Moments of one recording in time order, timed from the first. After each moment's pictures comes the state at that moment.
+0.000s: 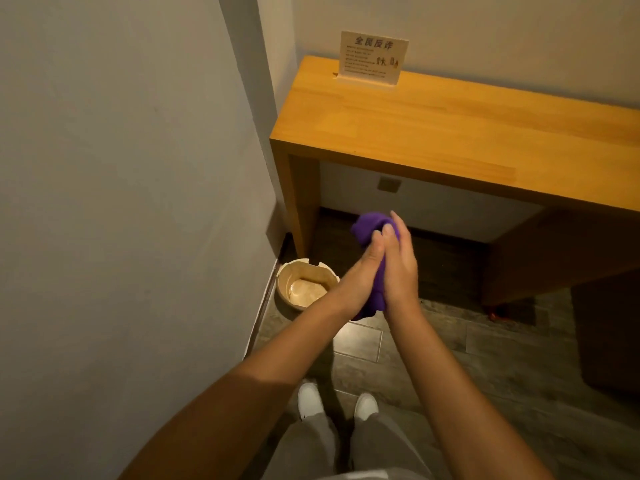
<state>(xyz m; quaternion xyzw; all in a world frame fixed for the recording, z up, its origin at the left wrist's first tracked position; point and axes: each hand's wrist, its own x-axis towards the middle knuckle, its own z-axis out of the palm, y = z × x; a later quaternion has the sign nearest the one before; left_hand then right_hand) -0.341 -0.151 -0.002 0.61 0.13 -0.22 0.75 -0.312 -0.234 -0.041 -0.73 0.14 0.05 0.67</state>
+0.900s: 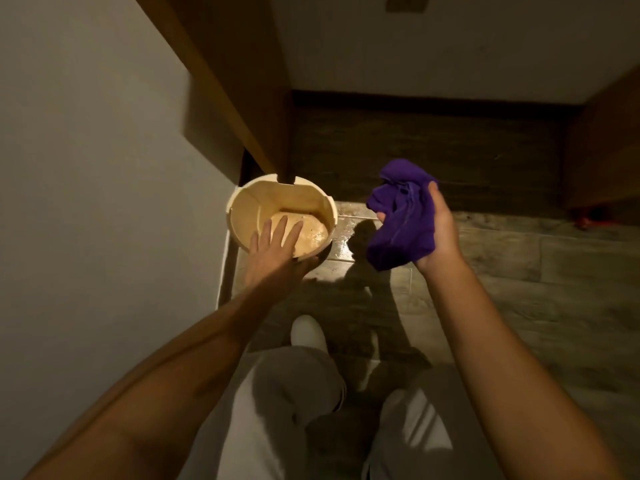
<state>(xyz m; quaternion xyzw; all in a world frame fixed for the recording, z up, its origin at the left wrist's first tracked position) -0.318 -0.050 -0.559 0.97 -0.03 -0.20 0.09 -0.245 -0.319 -0.517 -0.39 0.43 0.15 0.80</state>
